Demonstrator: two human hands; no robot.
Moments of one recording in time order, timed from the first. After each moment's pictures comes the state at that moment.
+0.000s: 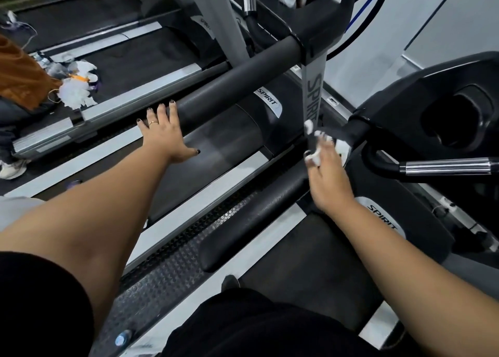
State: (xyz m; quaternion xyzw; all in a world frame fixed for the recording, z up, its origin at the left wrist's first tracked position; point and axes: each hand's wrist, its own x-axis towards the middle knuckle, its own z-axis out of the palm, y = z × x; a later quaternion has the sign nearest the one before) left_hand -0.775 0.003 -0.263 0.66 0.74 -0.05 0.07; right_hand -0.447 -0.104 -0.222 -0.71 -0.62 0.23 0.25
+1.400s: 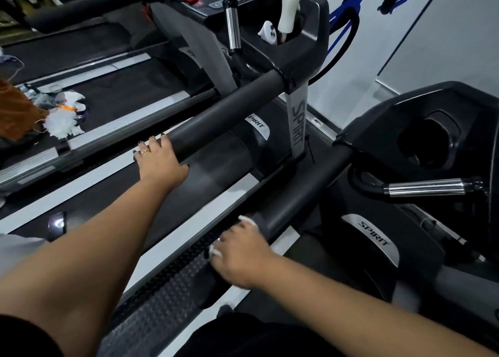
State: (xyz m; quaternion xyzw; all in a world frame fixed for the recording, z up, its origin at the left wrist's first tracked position) left_hand -0.763 0.011 -0.259 0.63 0.77 0.03 0.08; right_hand -0.565 -0.151 -0.249 -0.45 -0.88 0.12 -0.06
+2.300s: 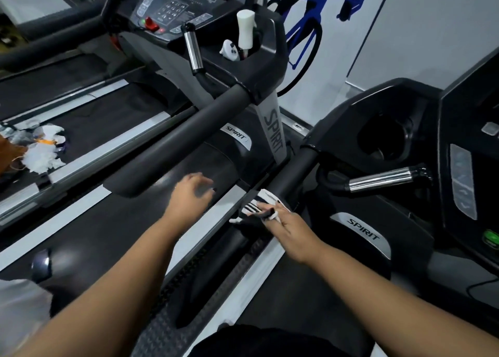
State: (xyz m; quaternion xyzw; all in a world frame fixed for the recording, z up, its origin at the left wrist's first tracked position) left_hand -0.661 -0.039 -0.247 0.68 0.64 0.21 0.29; right_hand -0.424 -0.141 -0.233 -0.58 -0.66 0.41 0.25
